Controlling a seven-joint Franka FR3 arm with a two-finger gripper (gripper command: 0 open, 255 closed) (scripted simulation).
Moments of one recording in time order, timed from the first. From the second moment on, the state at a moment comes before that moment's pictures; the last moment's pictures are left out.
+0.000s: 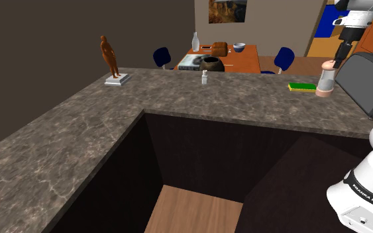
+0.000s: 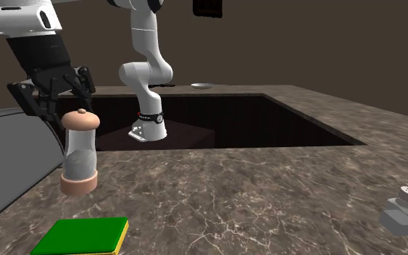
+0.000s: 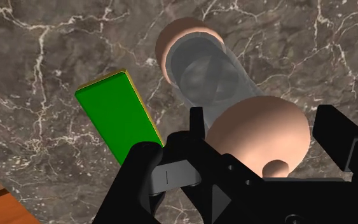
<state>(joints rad) -0.47 0.16 -0.62 -1.85 0.17 1.82 -1.42</state>
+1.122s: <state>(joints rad) -0.47 0.19 -0.62 -1.90 0.19 1.89 -1.44</state>
